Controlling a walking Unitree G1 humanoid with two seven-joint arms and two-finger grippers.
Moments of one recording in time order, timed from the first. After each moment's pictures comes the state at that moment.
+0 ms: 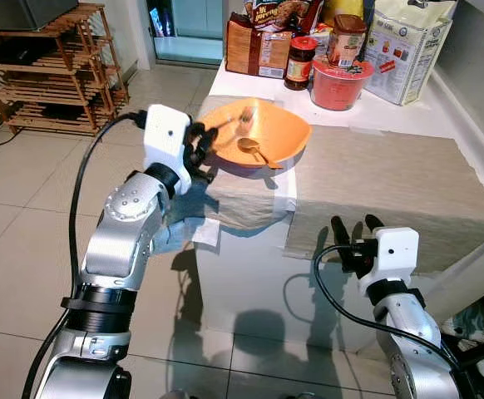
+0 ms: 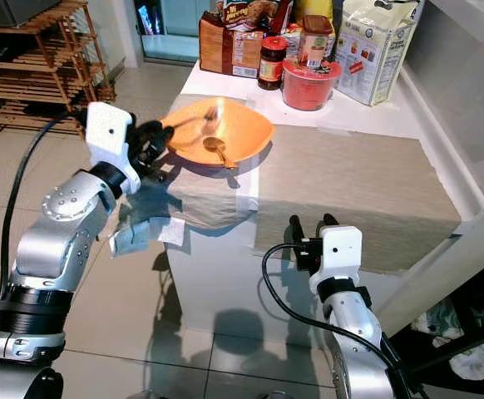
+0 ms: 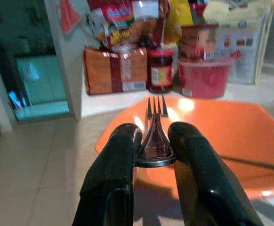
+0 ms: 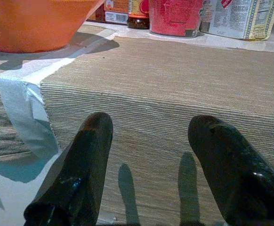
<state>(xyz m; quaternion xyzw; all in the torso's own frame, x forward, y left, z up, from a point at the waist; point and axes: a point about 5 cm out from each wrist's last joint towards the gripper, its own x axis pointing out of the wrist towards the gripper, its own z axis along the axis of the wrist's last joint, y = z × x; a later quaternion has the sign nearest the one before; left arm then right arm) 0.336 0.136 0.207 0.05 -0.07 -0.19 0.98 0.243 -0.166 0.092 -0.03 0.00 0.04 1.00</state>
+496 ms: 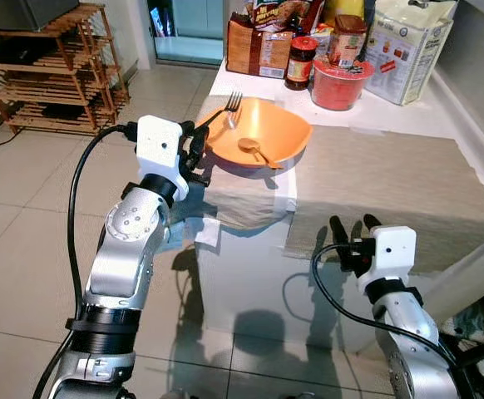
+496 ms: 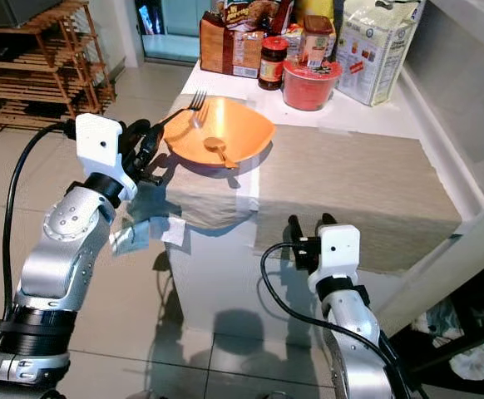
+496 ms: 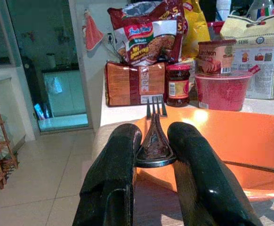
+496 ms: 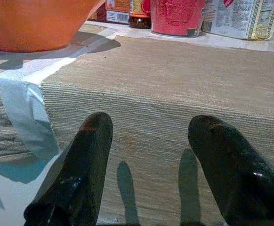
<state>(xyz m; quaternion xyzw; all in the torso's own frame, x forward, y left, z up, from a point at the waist) 0.323 0.135 0.198 0.05 -0.11 -0.15 0.98 0.247 -0.164 0.091 -0.03 0.00 0.05 1.00</state>
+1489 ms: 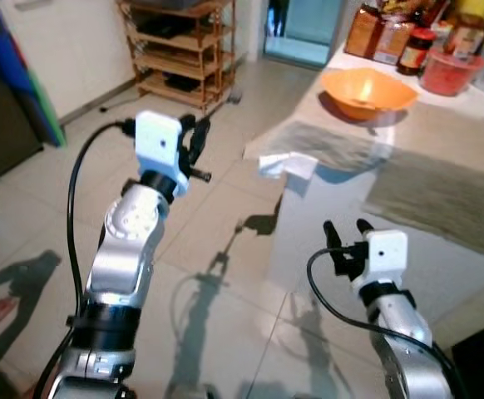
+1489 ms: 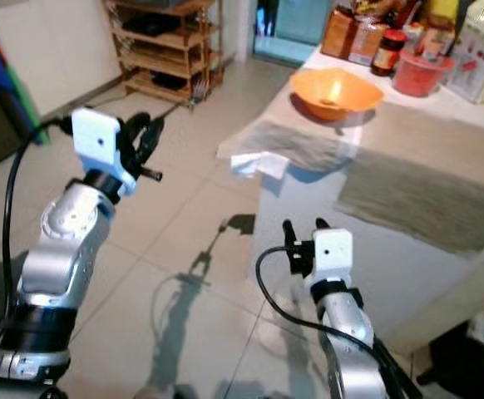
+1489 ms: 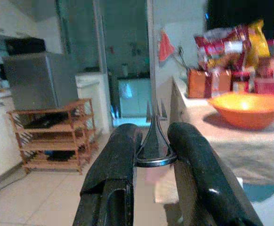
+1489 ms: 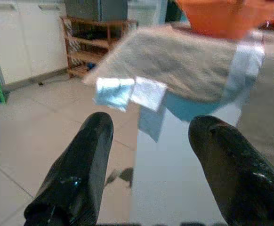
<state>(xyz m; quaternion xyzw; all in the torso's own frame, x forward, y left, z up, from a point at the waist) 0.324 0.135 0.207 0.05 -0.14 -0.15 0.98 0.247 -0.157 0.087 -0.03 0.00 0.06 1.00</state>
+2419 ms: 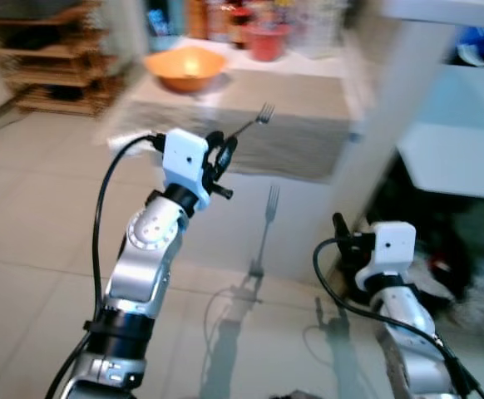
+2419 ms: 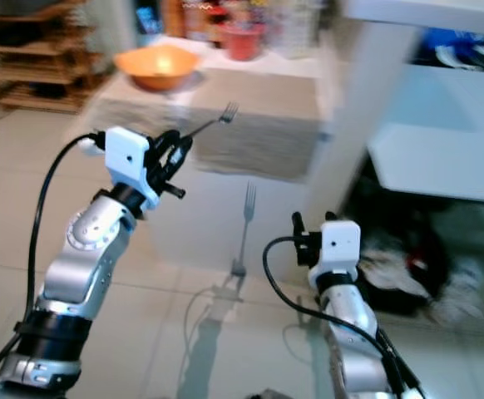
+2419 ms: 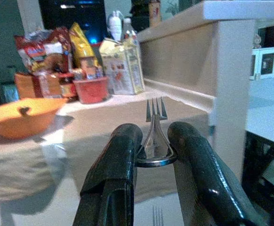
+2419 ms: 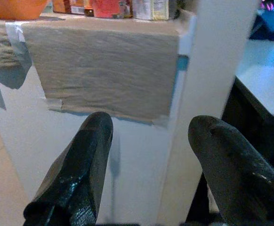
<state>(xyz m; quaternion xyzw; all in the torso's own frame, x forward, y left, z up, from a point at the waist) 0.318 0.116 0.180 0.04 -0.11 -0.21 0.97 0.253 -0.157 0.086 -0.02 0.01 0.04 1.00</state>
